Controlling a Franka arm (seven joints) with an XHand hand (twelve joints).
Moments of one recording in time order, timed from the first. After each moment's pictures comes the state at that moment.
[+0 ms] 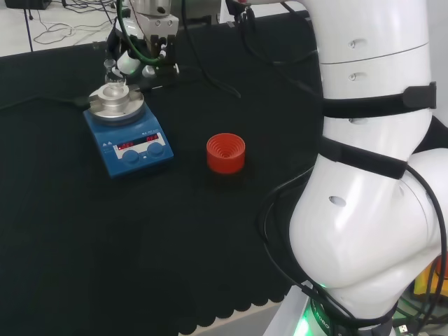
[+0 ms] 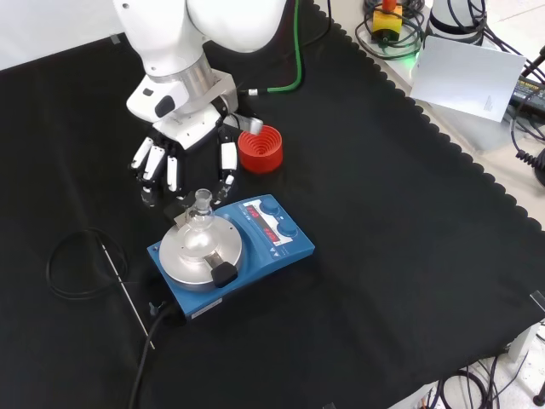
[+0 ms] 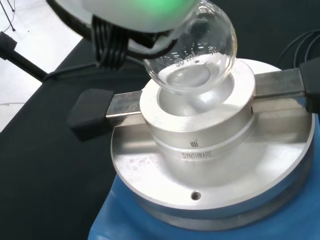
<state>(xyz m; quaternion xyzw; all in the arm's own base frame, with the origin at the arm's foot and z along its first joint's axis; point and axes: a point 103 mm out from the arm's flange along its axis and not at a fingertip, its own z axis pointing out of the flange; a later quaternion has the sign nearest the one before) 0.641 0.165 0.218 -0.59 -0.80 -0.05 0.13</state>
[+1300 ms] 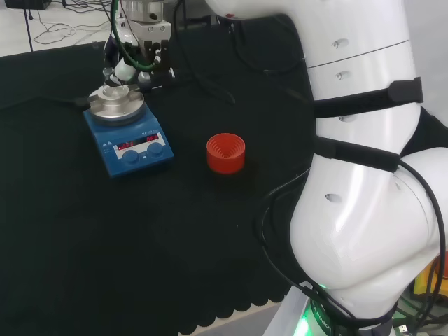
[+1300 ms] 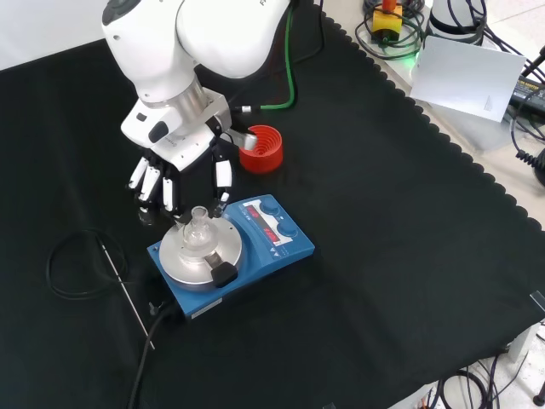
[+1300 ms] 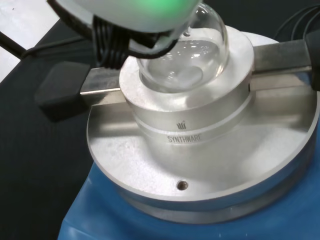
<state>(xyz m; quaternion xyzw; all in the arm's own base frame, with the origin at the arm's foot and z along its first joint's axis) 0.654 0.172 0.195 -0.59 -0.80 -0.02 0.13</state>
